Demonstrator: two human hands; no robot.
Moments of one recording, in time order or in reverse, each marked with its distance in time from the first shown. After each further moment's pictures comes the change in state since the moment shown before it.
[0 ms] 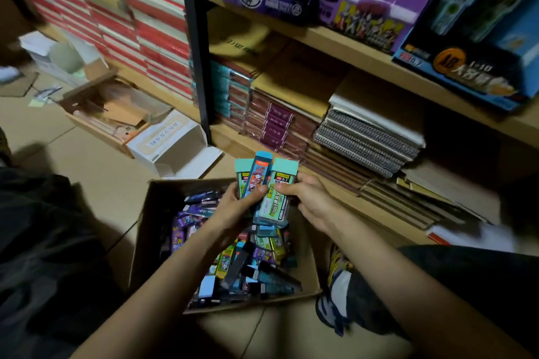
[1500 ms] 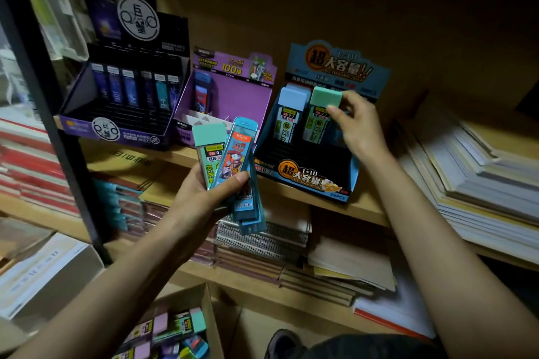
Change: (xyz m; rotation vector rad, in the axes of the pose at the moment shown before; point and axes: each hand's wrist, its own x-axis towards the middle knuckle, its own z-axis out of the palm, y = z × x) left_hand 0.011 0.143 0.215 0.198 -0.348 0.427; right_hand -0.043 -0.268 -0.212 -0.603 0.696 -0.947
